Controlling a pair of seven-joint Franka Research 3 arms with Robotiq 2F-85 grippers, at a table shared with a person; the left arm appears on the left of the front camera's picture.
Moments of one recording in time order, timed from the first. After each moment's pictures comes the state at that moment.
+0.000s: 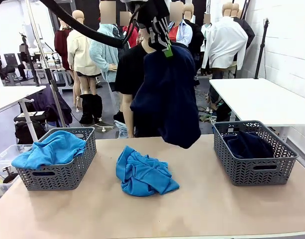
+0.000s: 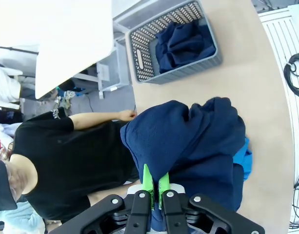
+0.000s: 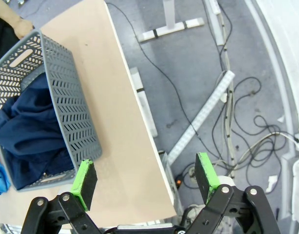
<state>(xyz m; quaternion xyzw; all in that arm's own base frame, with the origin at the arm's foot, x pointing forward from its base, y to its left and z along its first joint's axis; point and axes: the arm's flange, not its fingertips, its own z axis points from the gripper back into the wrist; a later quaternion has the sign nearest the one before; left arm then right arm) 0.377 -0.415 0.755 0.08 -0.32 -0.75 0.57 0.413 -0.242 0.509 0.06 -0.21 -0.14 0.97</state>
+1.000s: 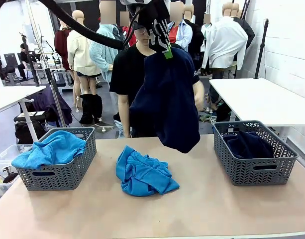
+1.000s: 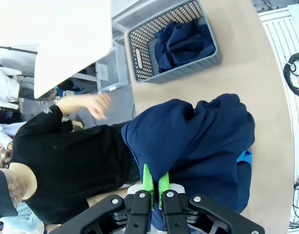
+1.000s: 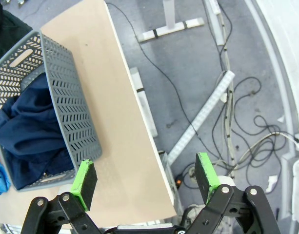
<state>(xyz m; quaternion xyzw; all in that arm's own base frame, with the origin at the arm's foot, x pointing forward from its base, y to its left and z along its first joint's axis) 0.379 -0.415 0.753 0.07 -0.32 -0.75 0.57 0.413 -0.242 0.509 0.06 -0.21 -0.14 0.97</state>
